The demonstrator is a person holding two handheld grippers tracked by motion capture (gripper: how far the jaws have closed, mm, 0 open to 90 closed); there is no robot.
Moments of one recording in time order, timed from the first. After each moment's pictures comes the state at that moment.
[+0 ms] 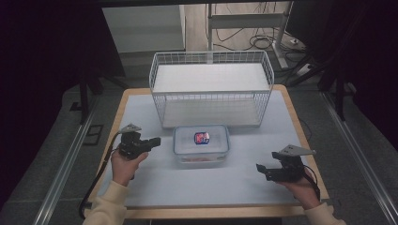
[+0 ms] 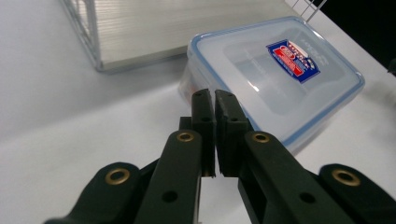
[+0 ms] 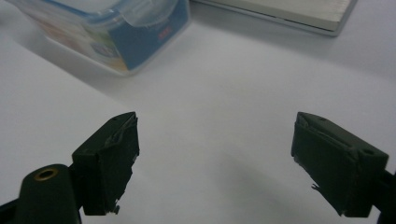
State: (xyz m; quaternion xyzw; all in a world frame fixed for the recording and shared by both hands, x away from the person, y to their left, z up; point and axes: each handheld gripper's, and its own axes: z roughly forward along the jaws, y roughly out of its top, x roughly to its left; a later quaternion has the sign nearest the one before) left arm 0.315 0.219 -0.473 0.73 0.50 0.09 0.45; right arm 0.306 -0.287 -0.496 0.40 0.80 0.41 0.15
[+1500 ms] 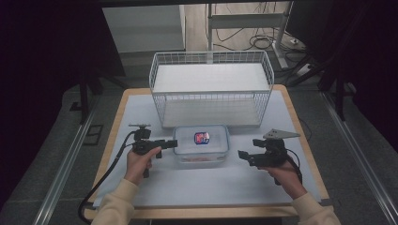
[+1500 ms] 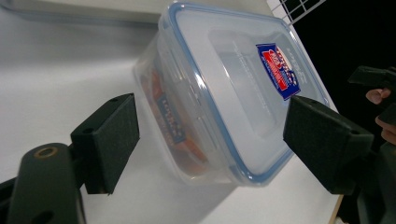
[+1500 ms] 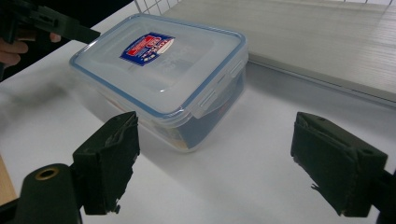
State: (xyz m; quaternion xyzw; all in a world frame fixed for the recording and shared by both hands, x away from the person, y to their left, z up) left arm 0.355 0.193 -0.506 0.68 0.55 -0.08 0.48; right arm 0.333 -0.234 -0.463 0.38 0.79 0.46 0.10
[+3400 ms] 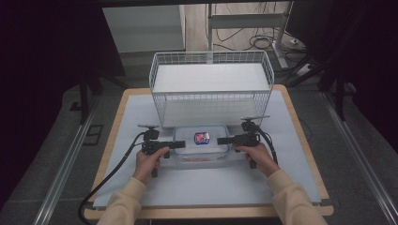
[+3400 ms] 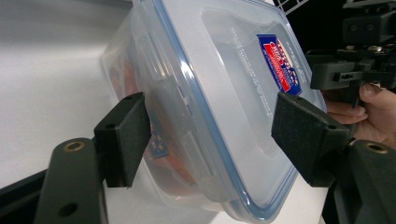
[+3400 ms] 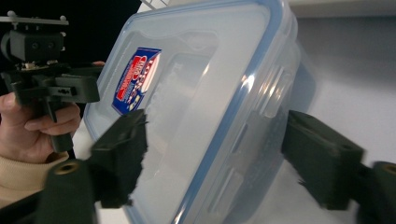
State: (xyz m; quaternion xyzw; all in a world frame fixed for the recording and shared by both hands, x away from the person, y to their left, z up) left arm 0.366 0.177 -0.524 0.67 0.55 -0.11 0.49; right arm 0.423 -0.185 -0.509 0.48 0.74 0.44 -0.16
